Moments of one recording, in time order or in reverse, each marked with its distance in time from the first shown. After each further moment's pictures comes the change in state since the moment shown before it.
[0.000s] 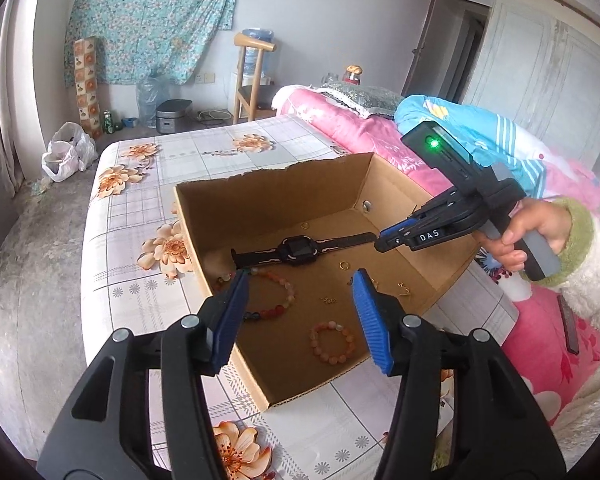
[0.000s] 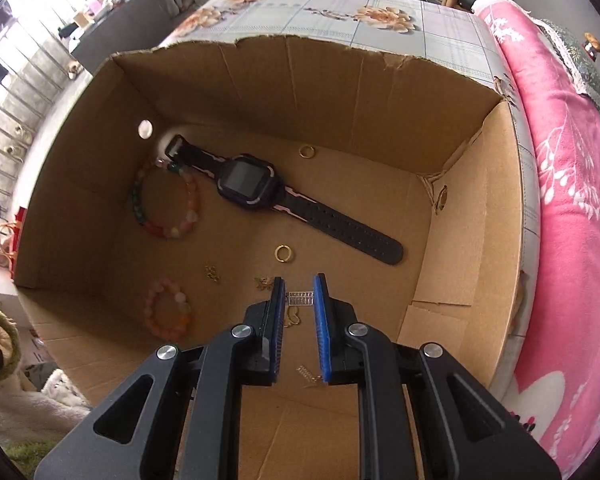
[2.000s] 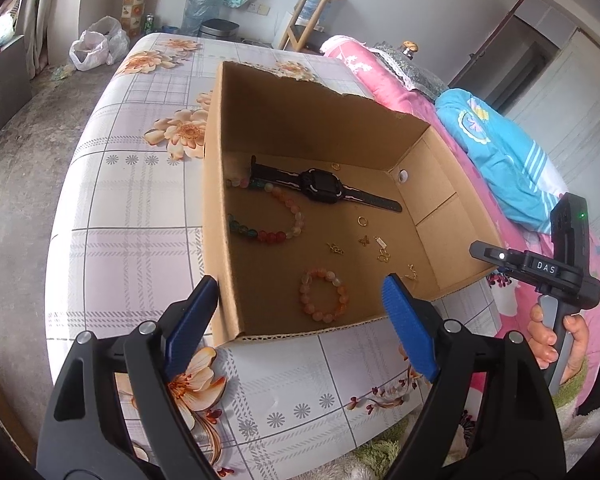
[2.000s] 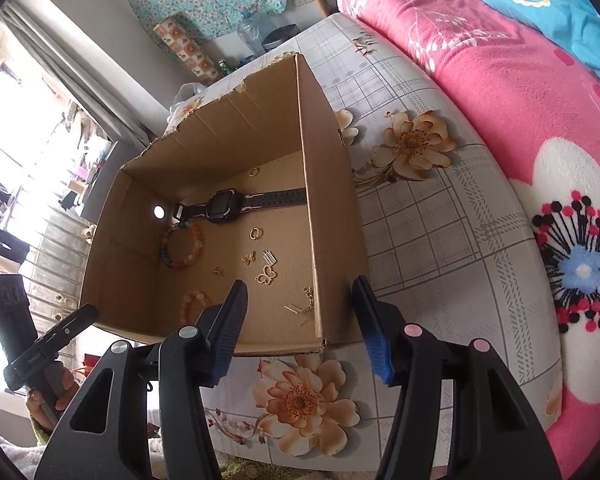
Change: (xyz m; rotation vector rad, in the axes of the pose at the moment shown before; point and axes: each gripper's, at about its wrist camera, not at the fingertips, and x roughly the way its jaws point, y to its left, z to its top) left arm 0.021 0.015 -0.052 -0.317 0.174 -0.008; right arm -0.044 -0.046 -0.155 0.535 -0.349 0.222
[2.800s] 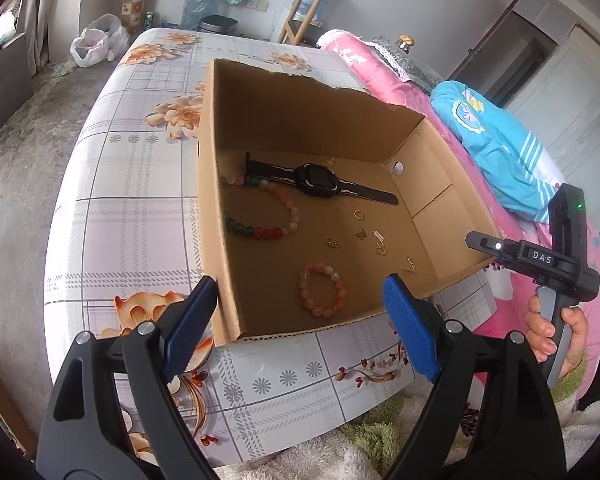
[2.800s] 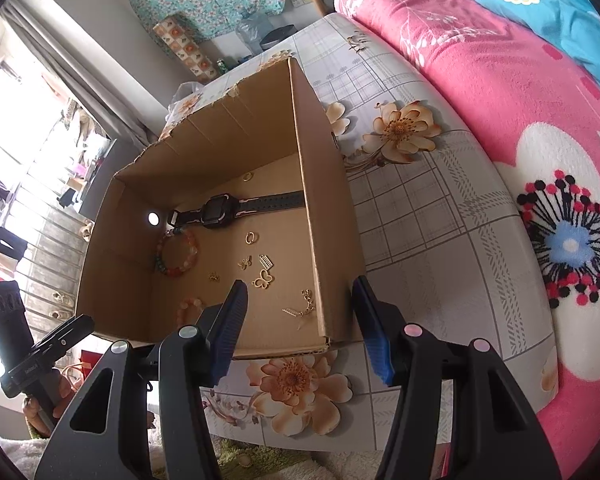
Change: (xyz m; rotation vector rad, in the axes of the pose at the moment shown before) left arm -0.012 -0.010 -0.025 0.006 0.010 0.004; right arm -0.011 -0.004 -0.018 -0.004 -0.003 -0.013
